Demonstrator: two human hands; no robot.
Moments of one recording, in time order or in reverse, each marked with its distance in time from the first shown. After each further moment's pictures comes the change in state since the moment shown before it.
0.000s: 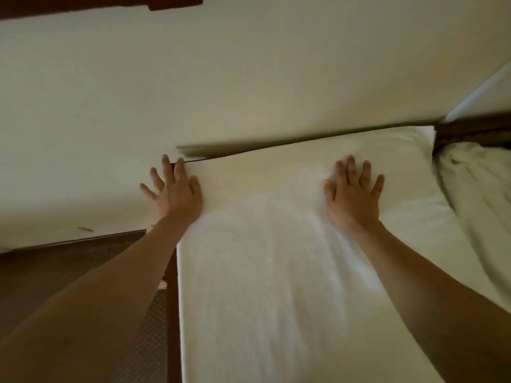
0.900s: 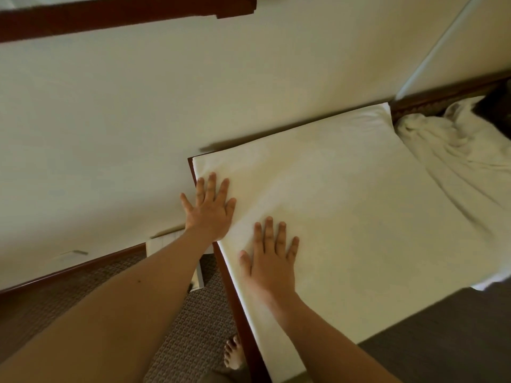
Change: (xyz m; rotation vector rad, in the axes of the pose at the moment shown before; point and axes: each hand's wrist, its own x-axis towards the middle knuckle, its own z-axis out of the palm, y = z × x) left_hand -0.053 -0.067 -0.009 0.217 -0.284 0.533; right_hand -0.249 -0.246 0.062 0.133 -0.023 0.010
